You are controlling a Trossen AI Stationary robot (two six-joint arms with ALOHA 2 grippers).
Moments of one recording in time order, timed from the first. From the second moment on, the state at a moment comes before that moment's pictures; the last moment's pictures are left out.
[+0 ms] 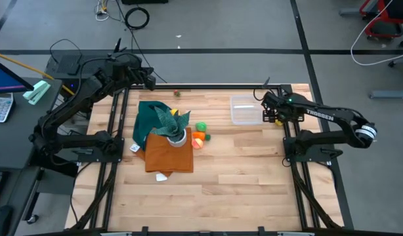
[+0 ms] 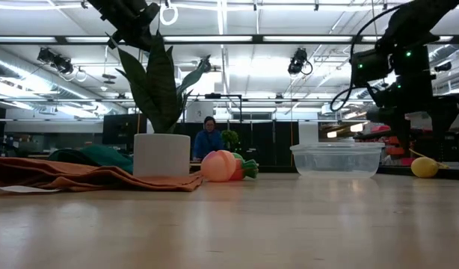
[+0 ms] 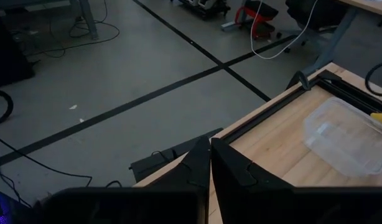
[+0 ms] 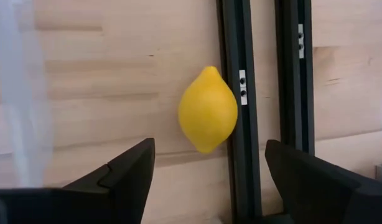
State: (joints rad) left arm 0.76 1.06 1.14 -0.50 -0.13 -0.14; right arm -0.71 1.11 0.66 -1.10 0.31 0.93
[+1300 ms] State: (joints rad) left arm 0.76 1.06 1.14 -0.55 -0.13 -0.15; right arm -0.93 1.18 0.56 -0.87 0.23 0.85
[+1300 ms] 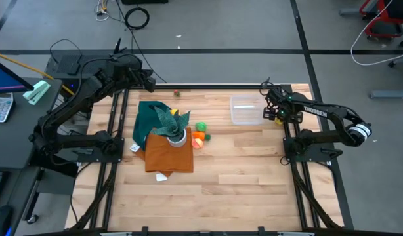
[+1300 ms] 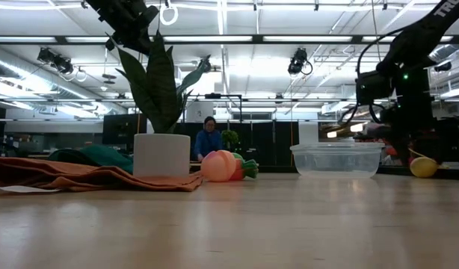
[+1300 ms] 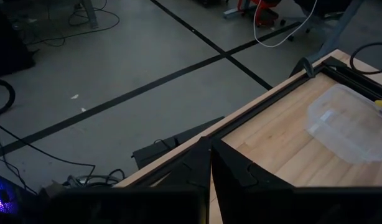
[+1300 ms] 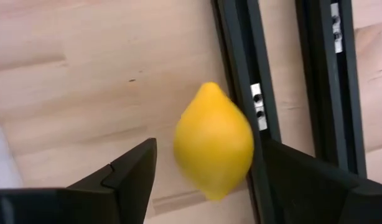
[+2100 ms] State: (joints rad) left arm 0.76 1.06 1.14 -0.55 -0.13 -0.15; right arm -0.97 1.26 0.56 -0.80 0.22 0.81
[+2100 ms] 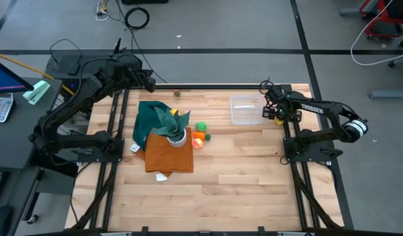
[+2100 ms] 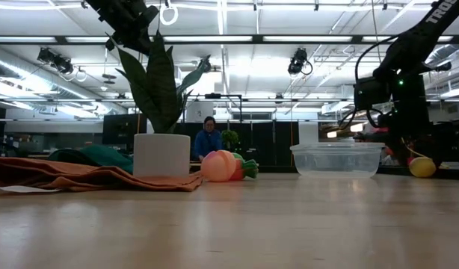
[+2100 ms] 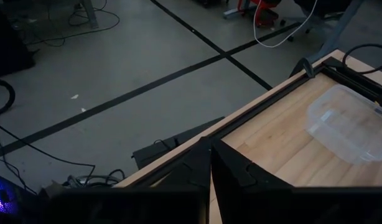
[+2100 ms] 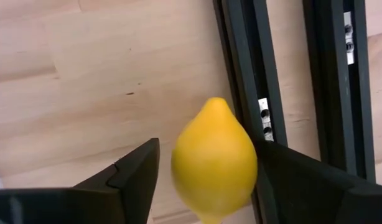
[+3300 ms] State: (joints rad) left arm 0.76 1.06 1.14 -0.54 -0.13 -0.15; right arm -0.97 1.14 0.57 -0.88 0.18 0.81
